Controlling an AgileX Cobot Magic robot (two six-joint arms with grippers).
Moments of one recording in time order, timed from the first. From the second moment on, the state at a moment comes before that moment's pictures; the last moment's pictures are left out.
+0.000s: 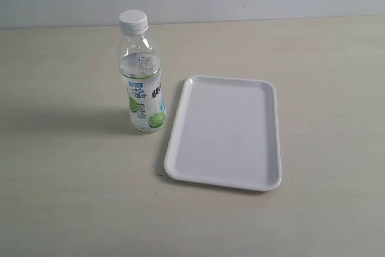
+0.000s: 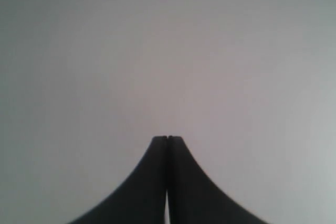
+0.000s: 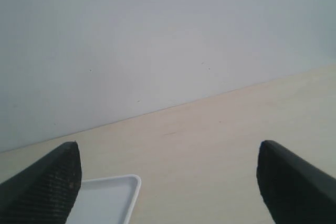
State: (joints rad) left arm -0.13 0.15 -0.20 -0.15 -0.58 -0.40; right arm -0.09 0.01 -0.01 -0.26 0.13 0.53
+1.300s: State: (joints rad) left arm 0.04 1.37 -0.61 -1.65 0.85 1.93; right arm -0.09 0.01 -0.01 -0.26 0.13 0.53
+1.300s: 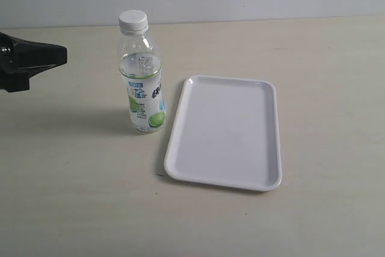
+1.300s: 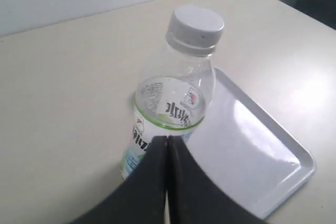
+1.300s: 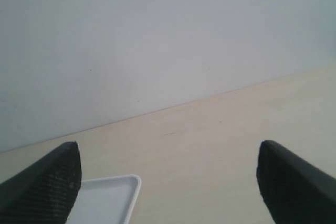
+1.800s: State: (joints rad) left arm 0.01 1.65 -0.66 -1.50 0.92 2.09; right arm -0.09 0.01 -0.01 -0.26 0.13 0.53
